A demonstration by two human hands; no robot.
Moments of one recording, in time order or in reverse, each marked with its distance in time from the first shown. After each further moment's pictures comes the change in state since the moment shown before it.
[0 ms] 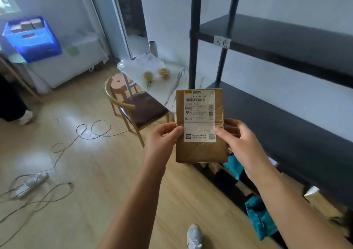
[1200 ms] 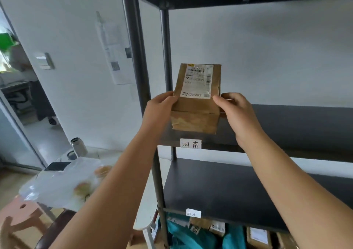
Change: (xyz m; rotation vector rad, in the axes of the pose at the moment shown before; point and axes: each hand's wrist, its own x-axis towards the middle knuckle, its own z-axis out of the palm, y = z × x) left_hand 0.274 0.277 0.090 -0.007 -0.537 0.470; right_hand 0.222 -0.213 -0.031 0.110 0.689 -0.258
